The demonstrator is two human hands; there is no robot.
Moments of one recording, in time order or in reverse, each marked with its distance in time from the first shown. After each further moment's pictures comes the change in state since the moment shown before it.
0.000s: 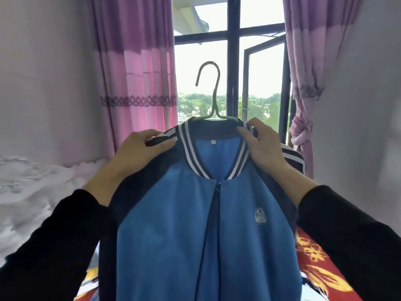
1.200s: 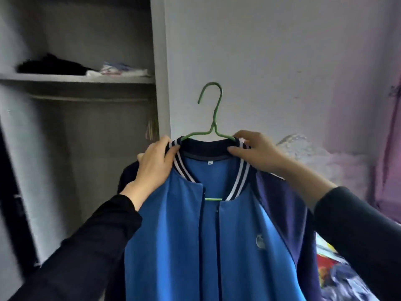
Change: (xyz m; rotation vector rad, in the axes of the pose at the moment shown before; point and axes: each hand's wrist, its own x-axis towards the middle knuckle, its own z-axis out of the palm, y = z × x) left_hand -0.575 0.097 -0.400 1.127 0.819 -0.515; right_hand -0.281 -0.559 0.134 0.880 -0.996 -0.544
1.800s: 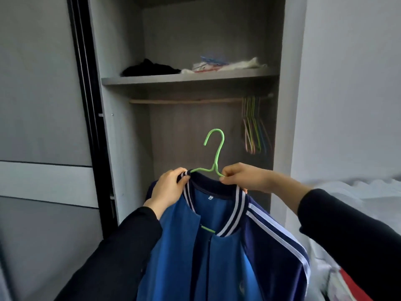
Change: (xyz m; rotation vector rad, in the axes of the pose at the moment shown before) left_hand 0.048 -0.365 -0.058 0.167 -0.147 -0.304; right_hand 0.240 -0.084 0.337 0.218 -0.719 -0.049
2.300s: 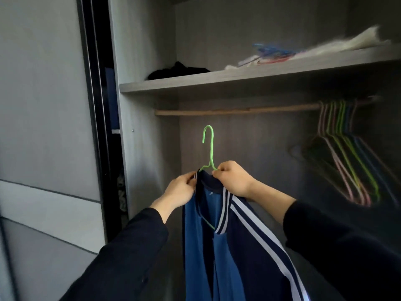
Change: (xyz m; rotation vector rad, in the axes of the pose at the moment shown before) left_hand 0.213 -0.175 0.007 -0.030 -0.104 -0.276; right_hand 0.315 -0.025 0.017 0.090 0.296 -0.159
